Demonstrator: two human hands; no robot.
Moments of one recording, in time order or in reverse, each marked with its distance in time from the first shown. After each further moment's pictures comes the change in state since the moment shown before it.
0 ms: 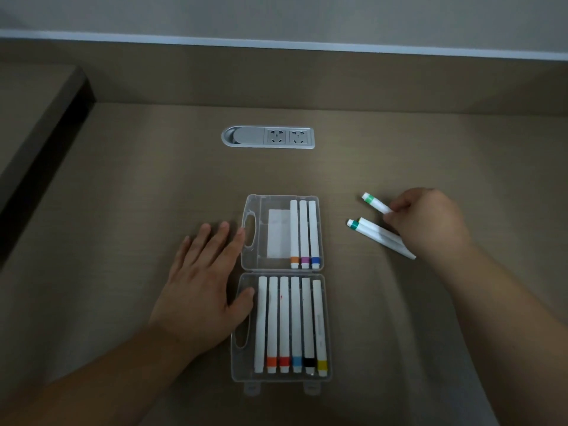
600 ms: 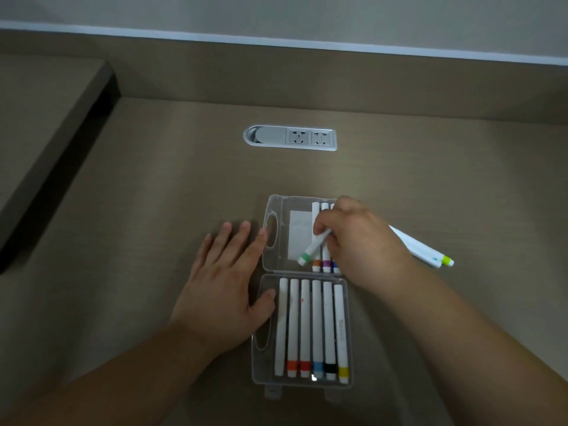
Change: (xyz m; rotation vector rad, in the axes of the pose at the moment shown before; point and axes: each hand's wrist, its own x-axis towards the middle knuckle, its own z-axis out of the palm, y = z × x) left_hand 0.000 0.000 -0.002 0.001 -0.008 -0.004; right_hand -0.045 -0.082 0.044 -0.010 -0.087 -0.645
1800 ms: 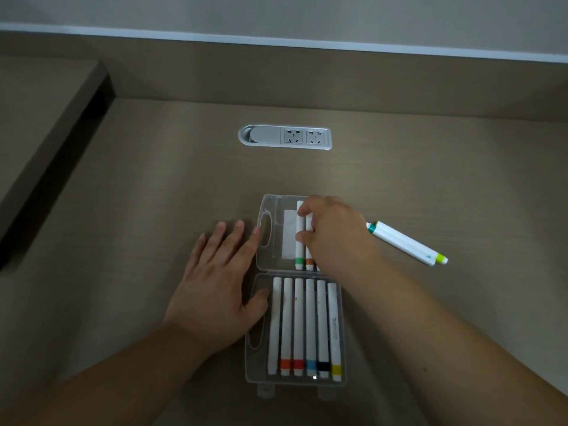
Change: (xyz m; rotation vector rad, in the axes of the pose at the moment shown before) left_hand 0.000 0.001 0.002 0.010 0.014 0.002; right_hand 0.018 -0.019 0.015 0.107 0.007 0.229
